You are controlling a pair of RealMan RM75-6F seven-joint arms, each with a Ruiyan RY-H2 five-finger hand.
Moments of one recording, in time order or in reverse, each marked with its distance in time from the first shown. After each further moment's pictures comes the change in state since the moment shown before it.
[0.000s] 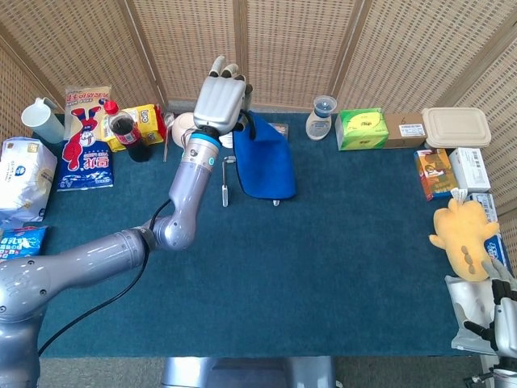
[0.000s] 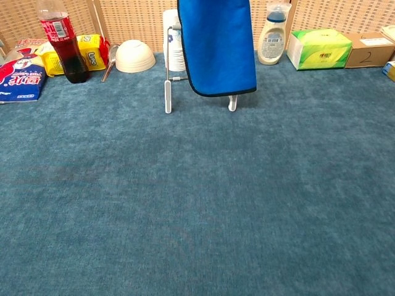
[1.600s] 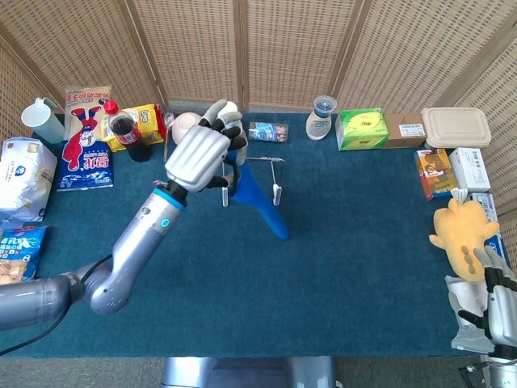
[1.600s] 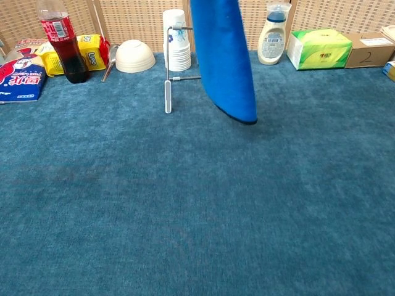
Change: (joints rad) left arm 0.350 0.267 0.013 -0.650 0.446 0.115 -0.245; right arm 0.051 0.006 0.009 -0.007 -0.014 0.006 -0.014
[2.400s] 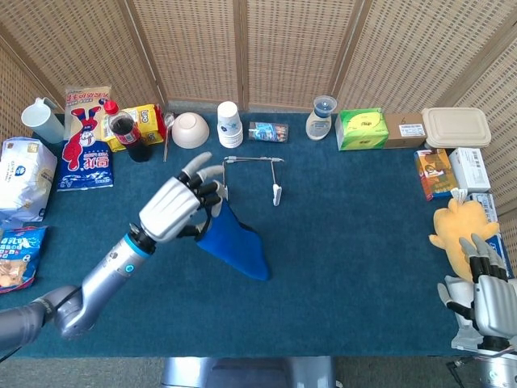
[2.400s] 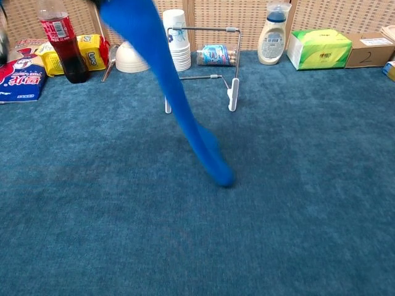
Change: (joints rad) left arm 0.253 -0.034 0.250 0.102 0.650 0.213 -0.397; right arm 0.038 0.036 0.006 -0.137 -0.028 0.026 -0.184
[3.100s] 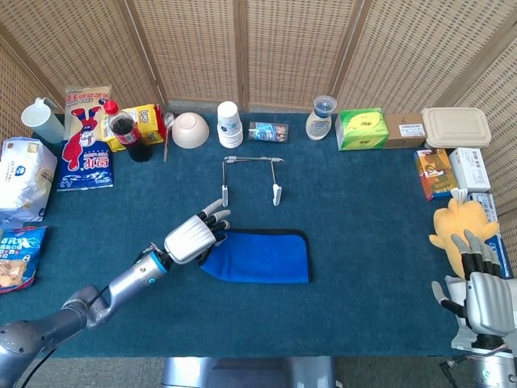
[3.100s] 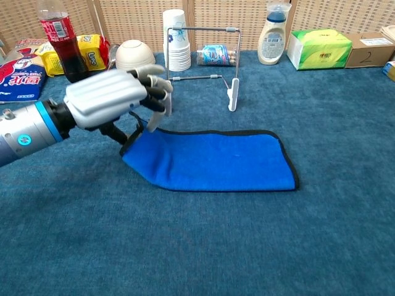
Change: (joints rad) left arm 0.029 -0.499 0.245 0.872 0.254 0.072 -0.169; right arm 0.014 0.026 -0.002 -0.107 -0.010 0.018 -0.139
